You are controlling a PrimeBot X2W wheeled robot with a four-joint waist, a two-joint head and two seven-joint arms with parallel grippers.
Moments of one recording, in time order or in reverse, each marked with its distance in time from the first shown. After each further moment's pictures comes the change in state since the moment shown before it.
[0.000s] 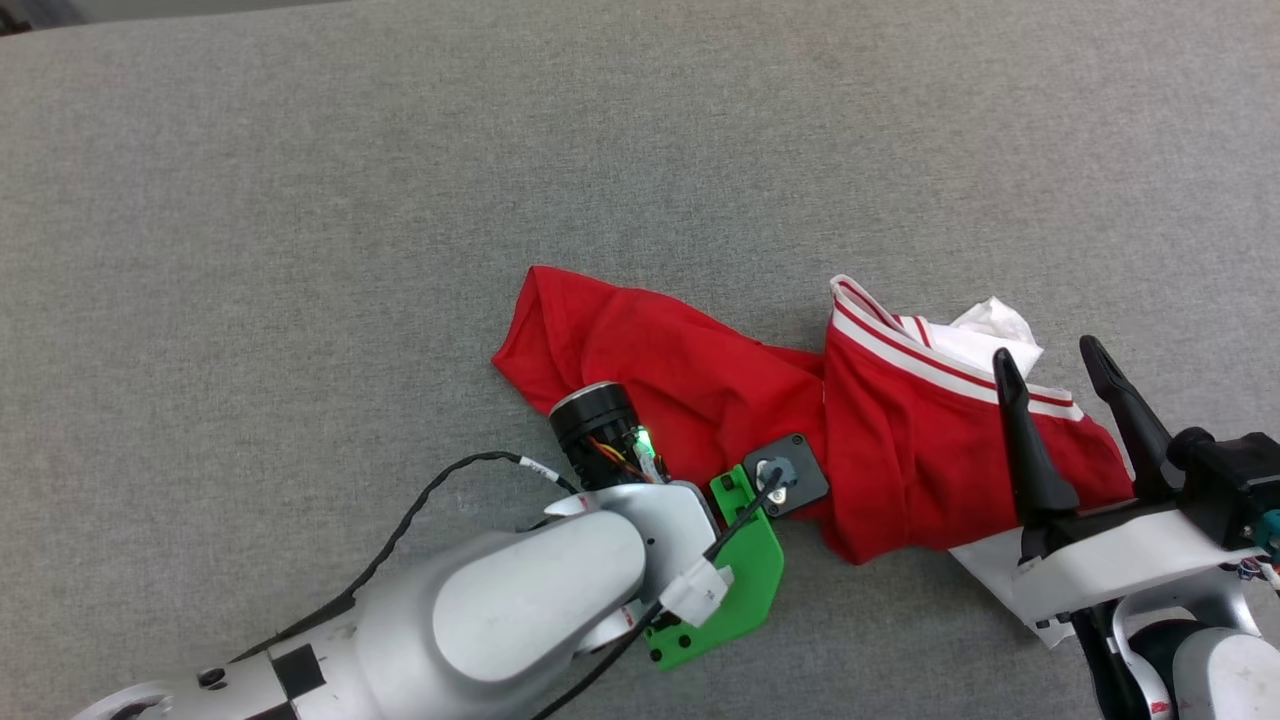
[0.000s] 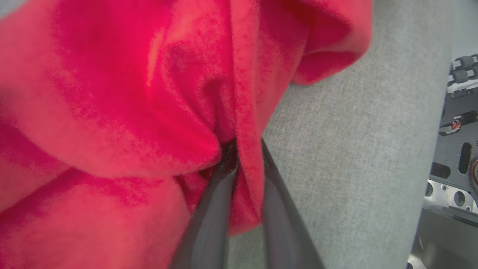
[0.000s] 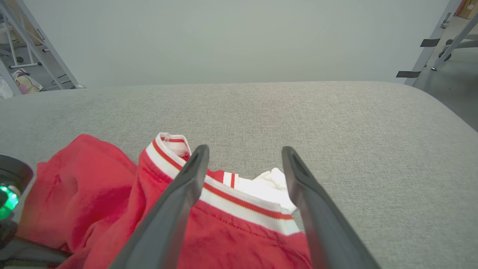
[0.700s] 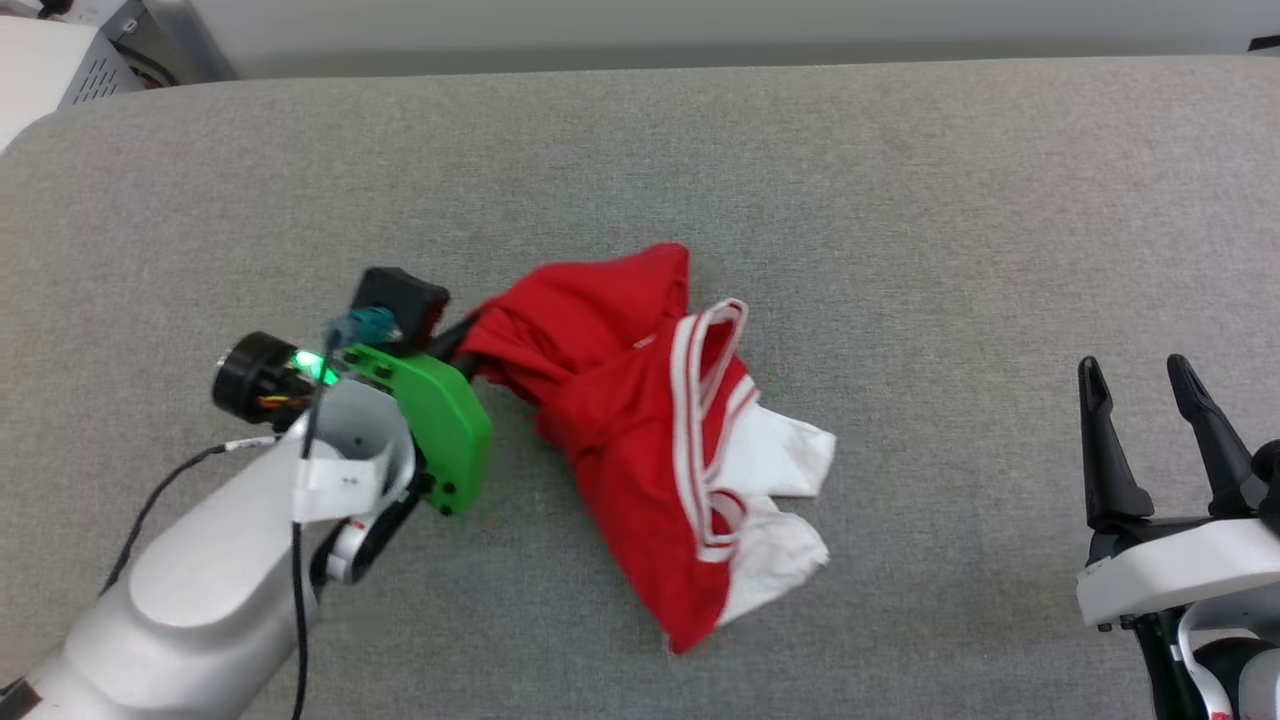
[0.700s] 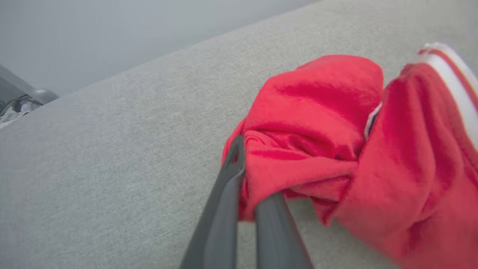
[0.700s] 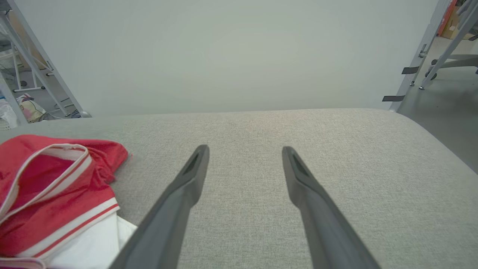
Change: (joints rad) left arm 0.149 0.286 0.372 -0.071 -0.185 0.265 -0.397; right arm 0.034 0.013 -0.121 -0.026 0.007 0.000 0.036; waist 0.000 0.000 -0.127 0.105
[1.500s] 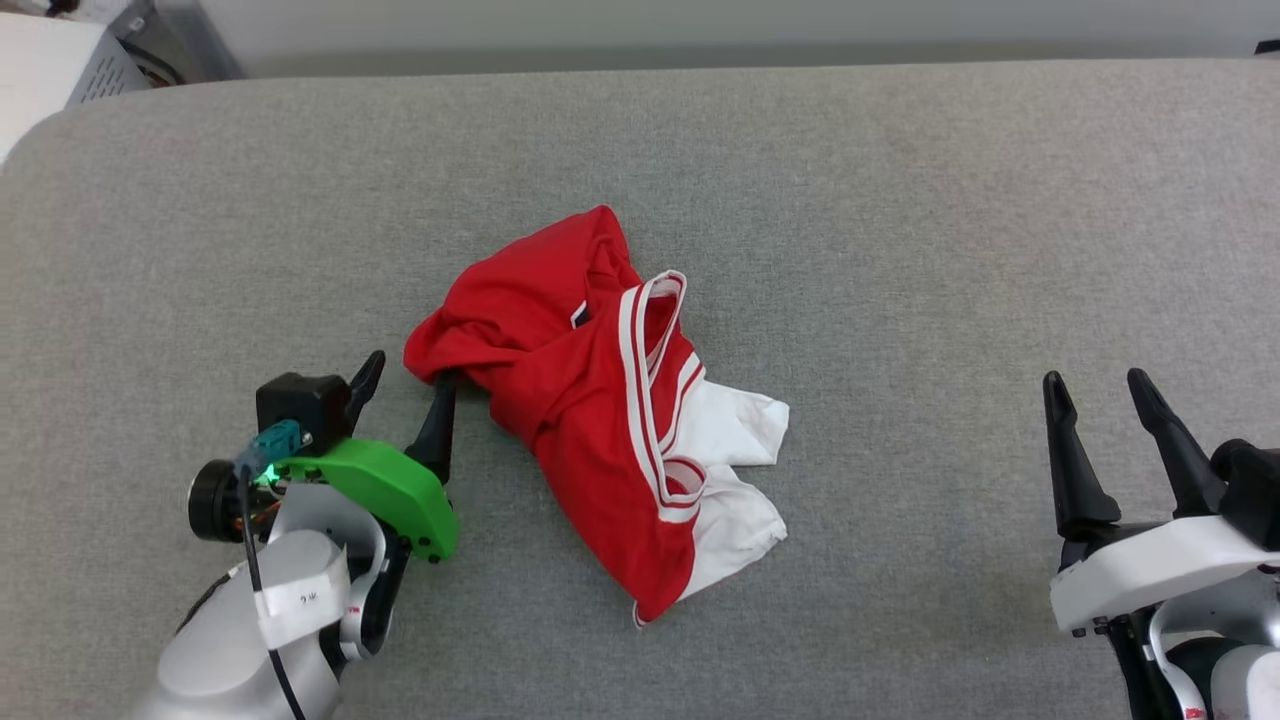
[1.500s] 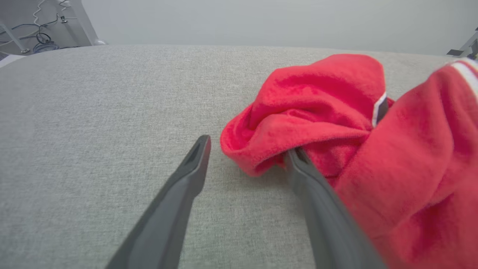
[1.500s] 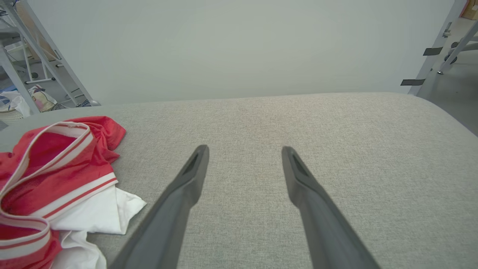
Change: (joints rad) left arm 0.182 -0.114 0.174 0.226 -0.091 0.039 -0.401; right arm -0.008 0.002 0.031 0.041 0.017 0.000 0.027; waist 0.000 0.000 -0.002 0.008
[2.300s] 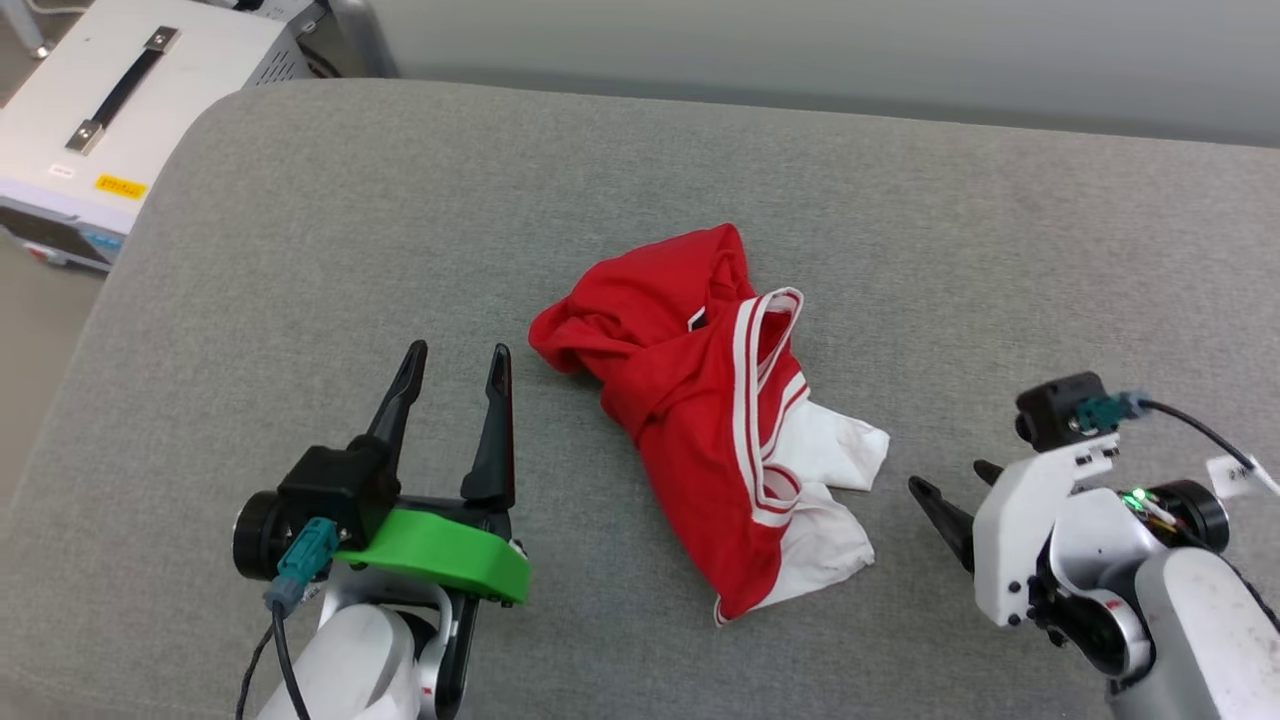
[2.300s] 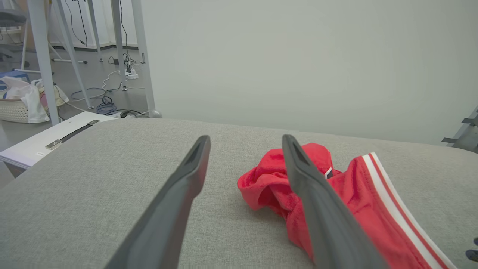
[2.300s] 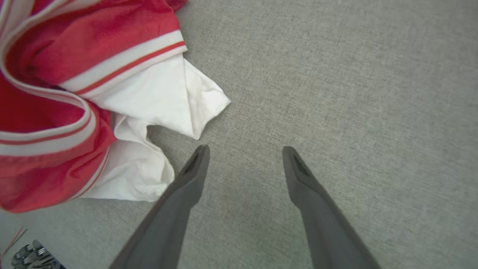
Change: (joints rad) left arm 0.286 -0.180 0.293 -0.407 0.363 0.025 -0.008; right arm -0.197 -0.182 0.253 0.299 0.197 0.000 0.522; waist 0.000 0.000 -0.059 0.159
